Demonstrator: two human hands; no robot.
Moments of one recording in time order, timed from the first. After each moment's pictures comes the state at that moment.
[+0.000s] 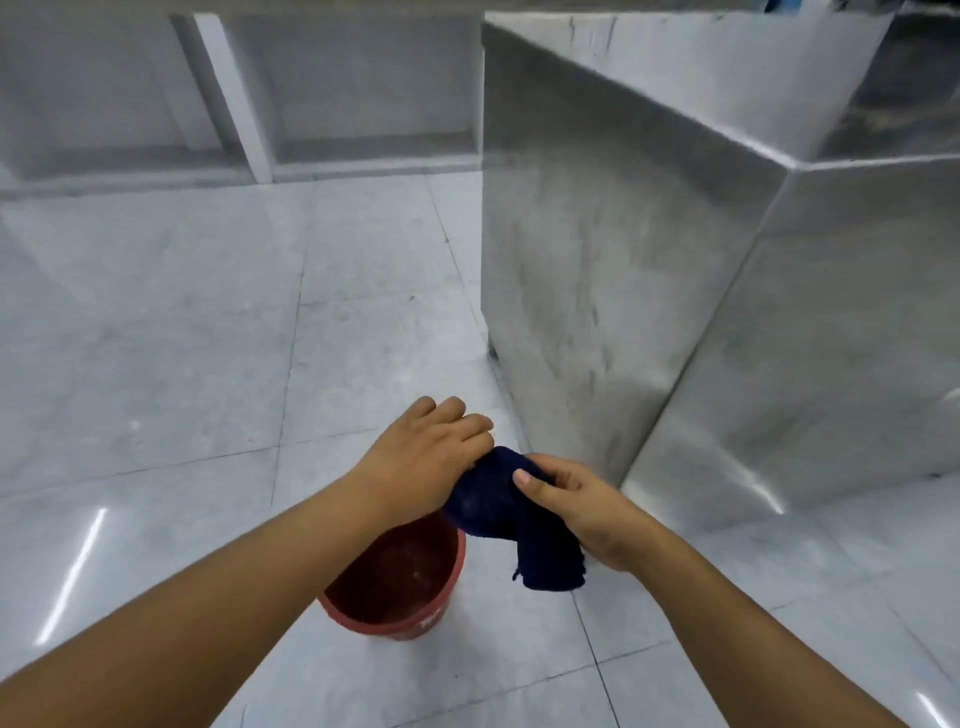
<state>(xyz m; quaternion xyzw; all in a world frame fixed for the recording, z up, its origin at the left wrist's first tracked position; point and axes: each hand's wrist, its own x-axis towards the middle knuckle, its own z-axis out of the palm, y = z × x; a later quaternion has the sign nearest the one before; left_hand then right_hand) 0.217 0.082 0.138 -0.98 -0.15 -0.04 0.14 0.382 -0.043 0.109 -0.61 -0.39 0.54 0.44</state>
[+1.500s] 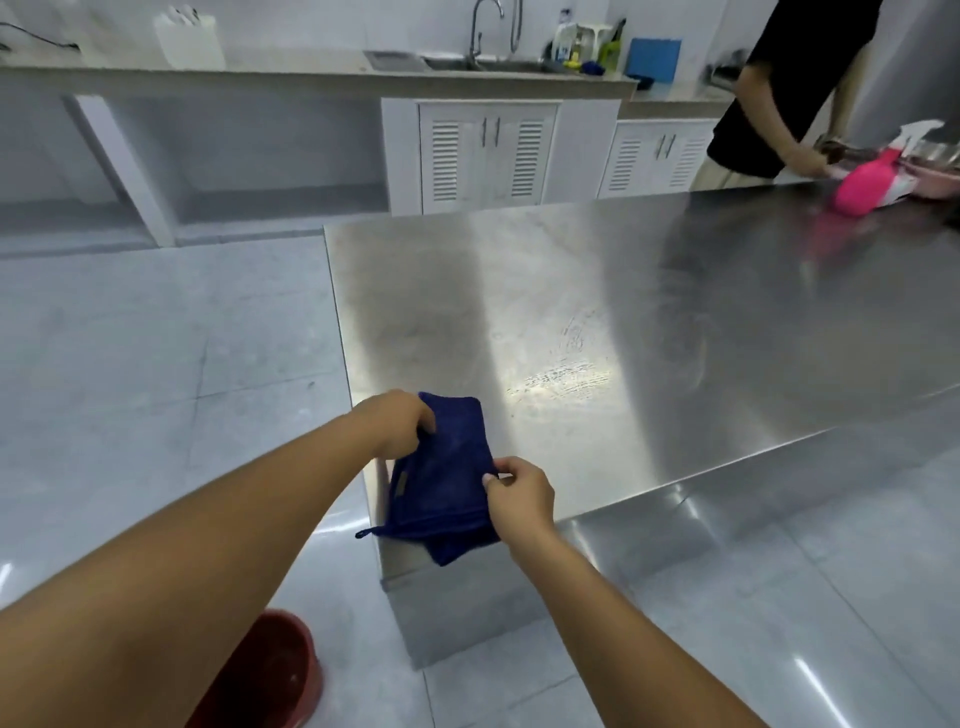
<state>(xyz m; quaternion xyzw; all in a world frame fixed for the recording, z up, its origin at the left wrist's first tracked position) 0.519 0.118 0.473 -0.92 -0.33 0.17 -0.13 0.603 -0.037 0.424 -0.81 -0.17 0.33 0.45</state>
